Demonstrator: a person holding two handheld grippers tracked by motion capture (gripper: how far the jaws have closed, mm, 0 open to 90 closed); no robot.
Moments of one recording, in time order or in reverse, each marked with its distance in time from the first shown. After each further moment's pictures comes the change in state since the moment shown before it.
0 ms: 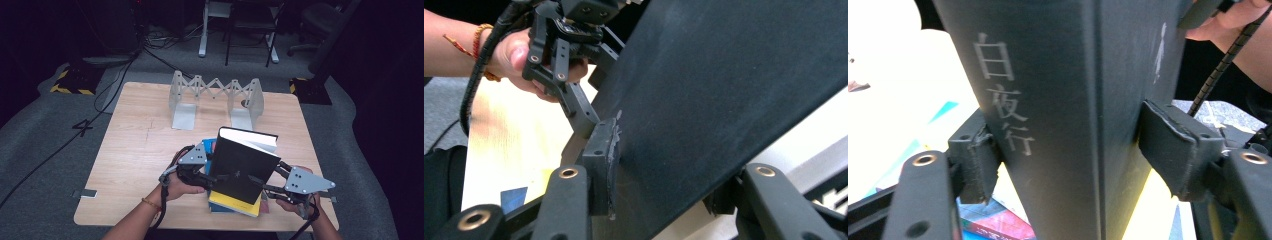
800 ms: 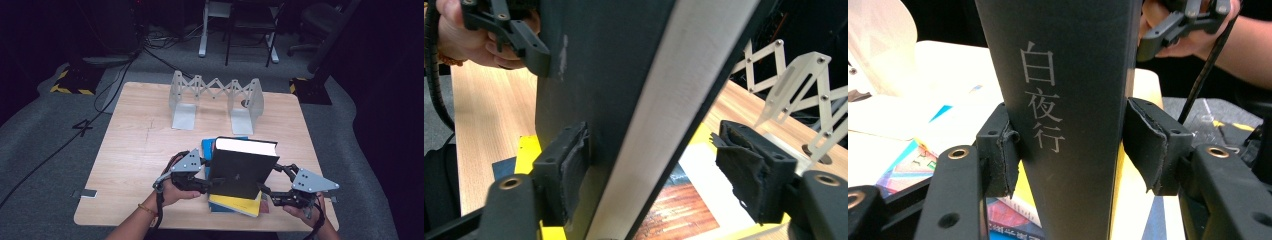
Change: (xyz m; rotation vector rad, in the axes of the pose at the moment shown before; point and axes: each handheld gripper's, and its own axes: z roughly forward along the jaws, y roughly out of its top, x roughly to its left) left arm -0.008 -0.007 -0.012 -0.042 -0.013 0.003; right arm -0.003 -0.040 -0.011 0.060 -0.058 0.177
